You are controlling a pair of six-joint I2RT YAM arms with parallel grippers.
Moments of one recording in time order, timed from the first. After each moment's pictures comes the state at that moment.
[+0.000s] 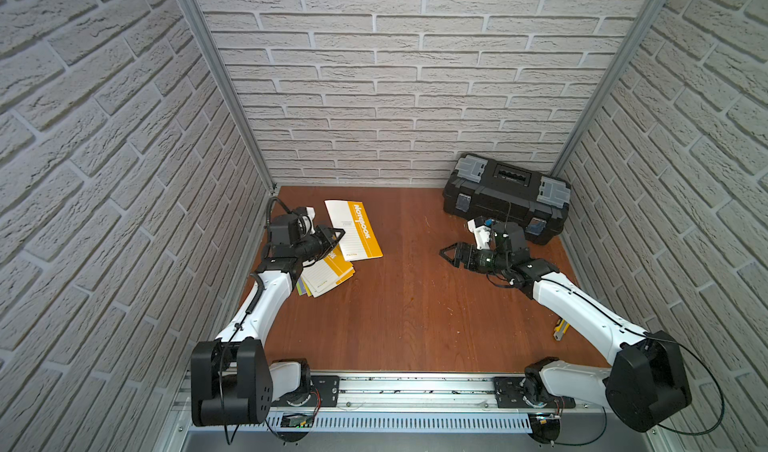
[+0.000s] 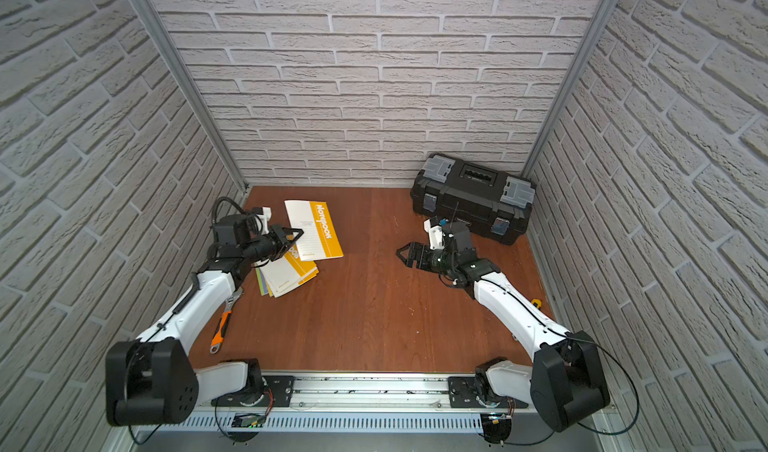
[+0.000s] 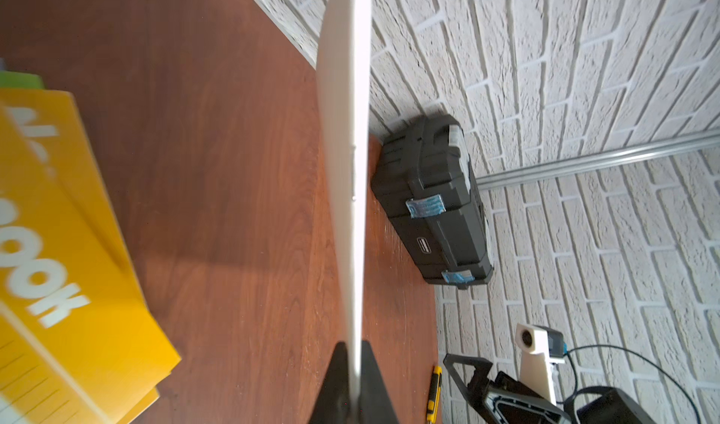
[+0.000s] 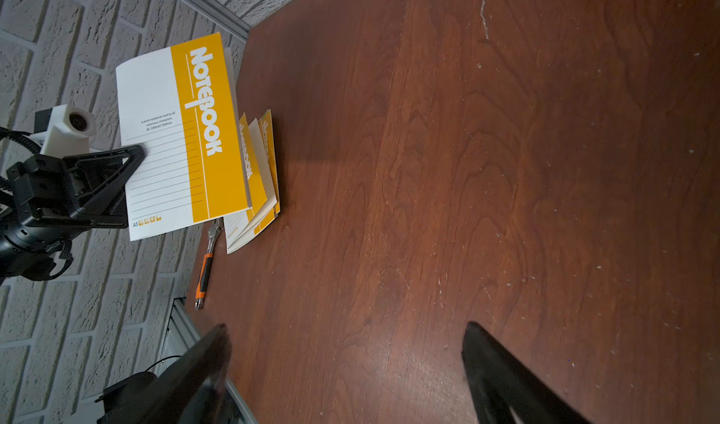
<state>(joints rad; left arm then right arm) 0.04 1.20 0.78 -0.09 0.66 -0.80 0.30 1.25 0.82 -0.26 -0.45 0.57</state>
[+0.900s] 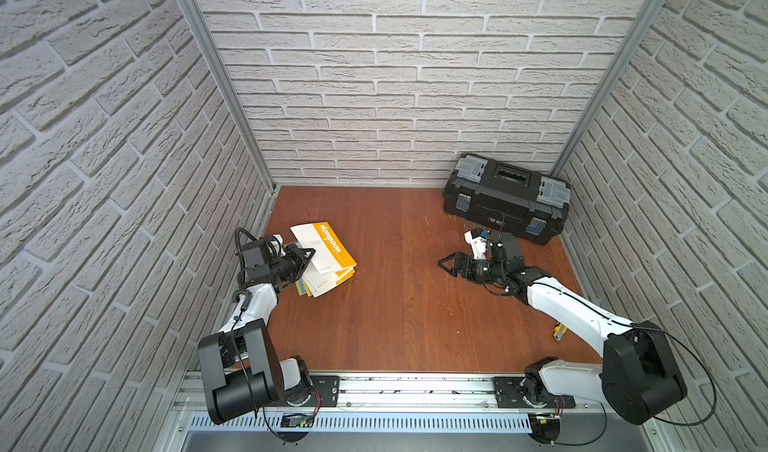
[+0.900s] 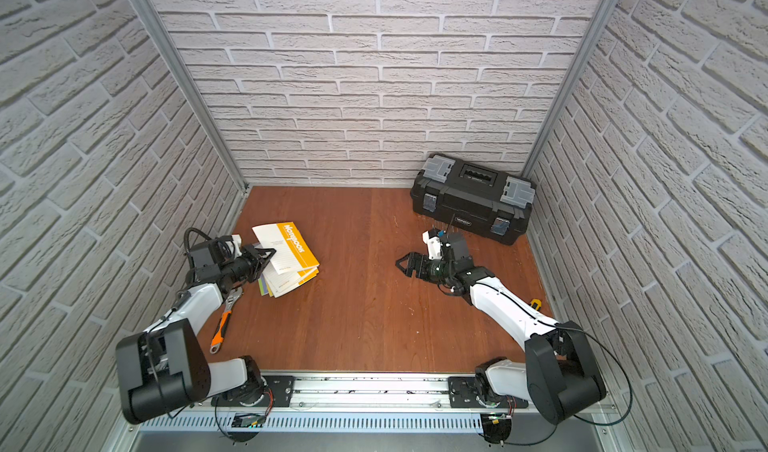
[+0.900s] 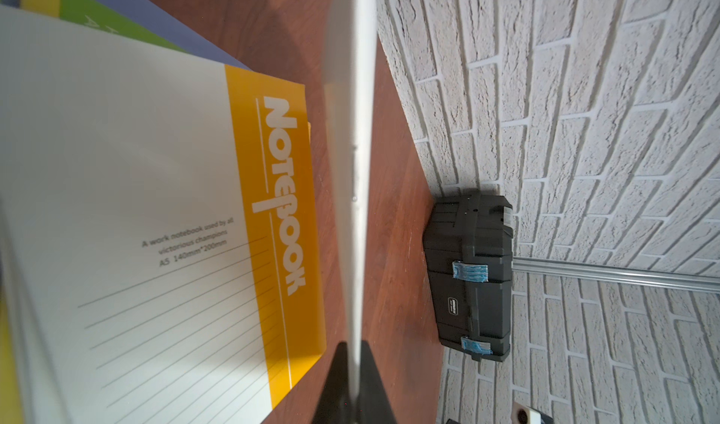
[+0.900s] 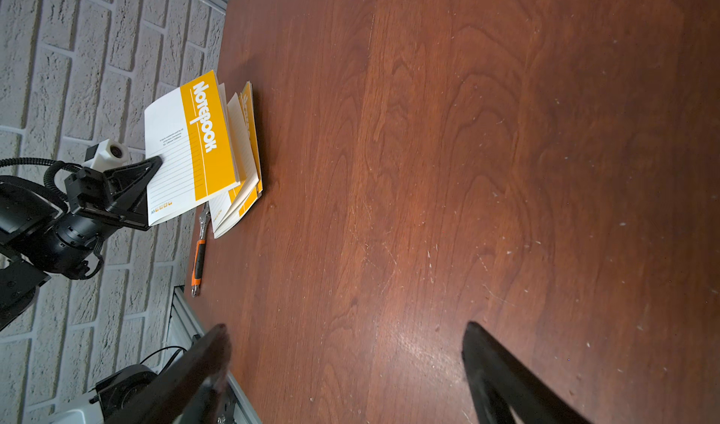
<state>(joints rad) 0.34 1.28 0.60 0.01 0.75 -0.80 0.30 1.28 0.71 -0.17 -0.49 0.60</state>
